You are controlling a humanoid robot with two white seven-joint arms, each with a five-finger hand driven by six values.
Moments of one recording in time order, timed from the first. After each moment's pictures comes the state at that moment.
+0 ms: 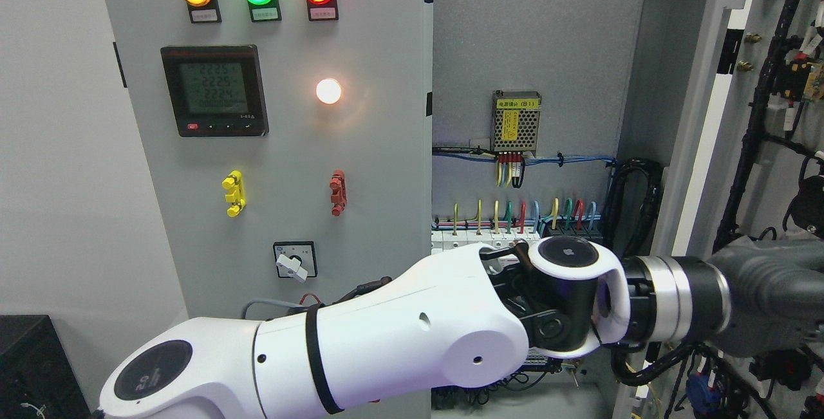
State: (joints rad) left arm -1.59 -0.02 -1.28 -1.34 1.58 0.19 -0.19; right arm 0.00 0.13 0.00 -0.06 0.00 0.09 0.04
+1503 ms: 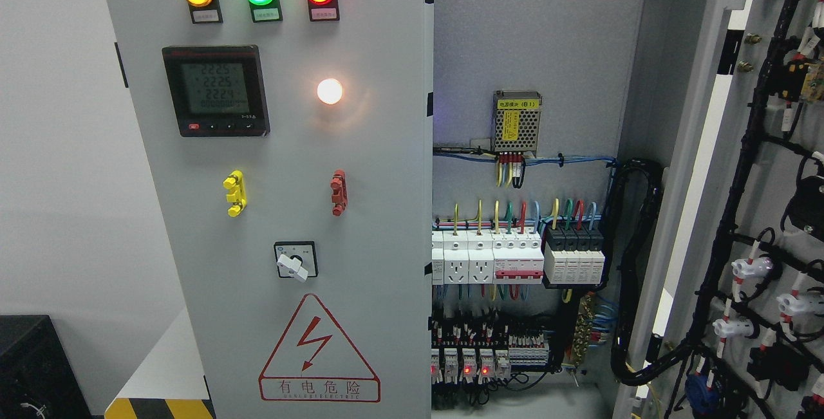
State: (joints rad) left arm -0.35 0.65 -1.23 -1.48 0.89 -0.03 -0.24; right arm 0.00 0.13 0.00 -0.06 0.00 0.09 0.04
